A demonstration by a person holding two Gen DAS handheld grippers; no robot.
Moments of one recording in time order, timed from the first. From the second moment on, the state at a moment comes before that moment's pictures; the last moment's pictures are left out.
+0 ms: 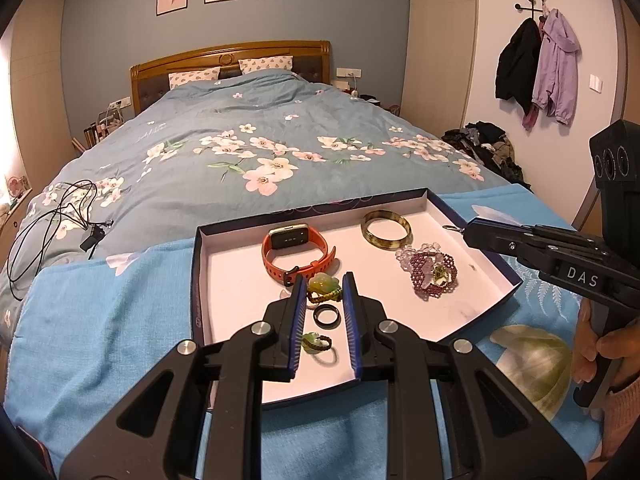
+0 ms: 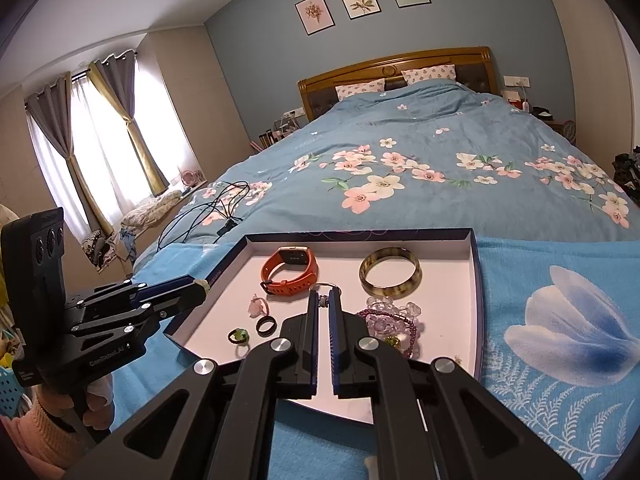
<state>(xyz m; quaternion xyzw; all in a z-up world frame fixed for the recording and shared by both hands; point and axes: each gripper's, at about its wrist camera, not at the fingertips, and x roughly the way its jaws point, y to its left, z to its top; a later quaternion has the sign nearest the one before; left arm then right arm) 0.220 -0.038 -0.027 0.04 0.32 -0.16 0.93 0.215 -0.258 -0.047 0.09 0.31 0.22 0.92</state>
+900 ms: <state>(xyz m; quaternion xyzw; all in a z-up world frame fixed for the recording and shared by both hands) 0.242 -0.043 -0.045 0.04 0.35 -0.15 0.93 0.237 -0.259 -0.064 0.09 0.35 0.20 0.91</state>
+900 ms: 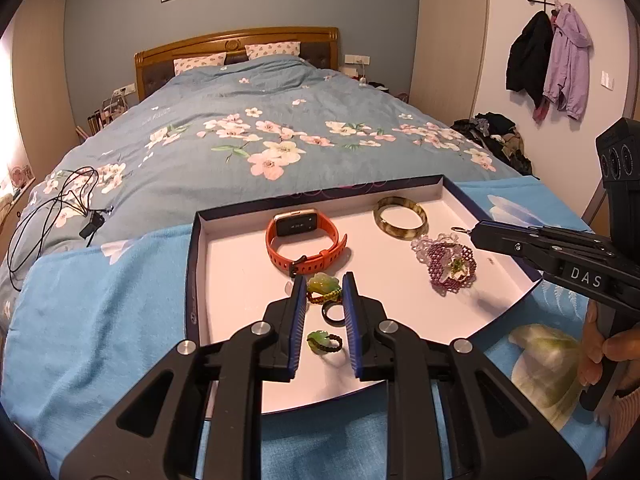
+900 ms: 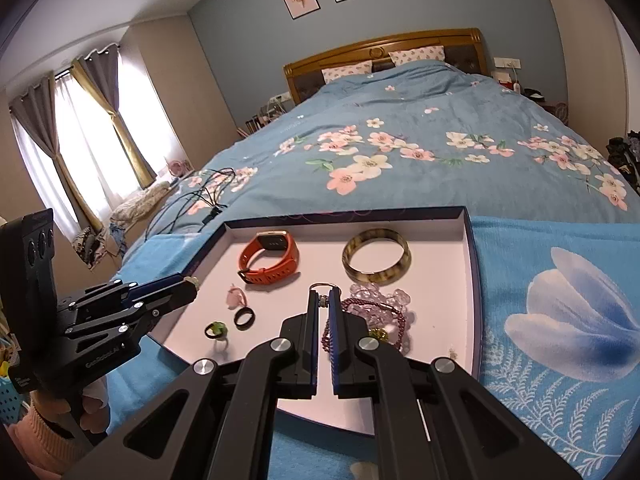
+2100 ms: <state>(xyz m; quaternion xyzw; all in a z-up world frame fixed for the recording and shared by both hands) 0.155 -0.007 -0.012 0.02 0.23 -0.08 0.97 0.148 -0.247 -0.043 0.02 0.25 0.14 0.96</state>
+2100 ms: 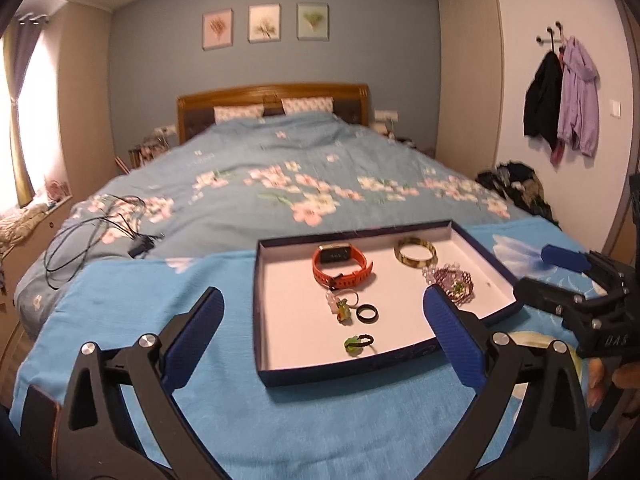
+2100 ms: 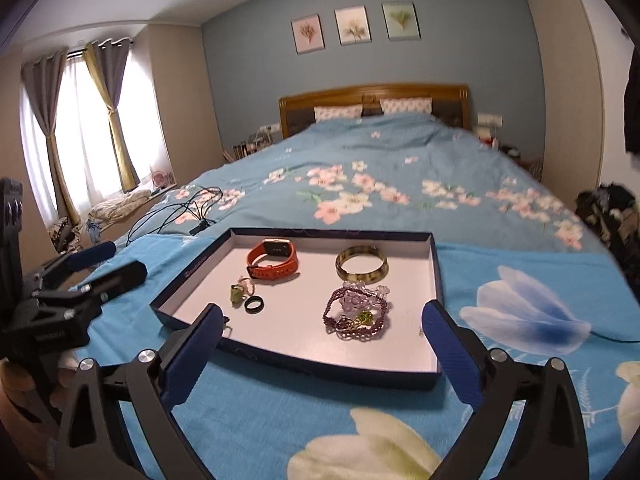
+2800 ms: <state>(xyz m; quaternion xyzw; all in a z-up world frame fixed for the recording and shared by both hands) 0.057 -0.002 0.002 0.00 0.13 -0.04 0.99 0.074 -0.240 -0.032 -0.02 0.13 0.08 0.99</state>
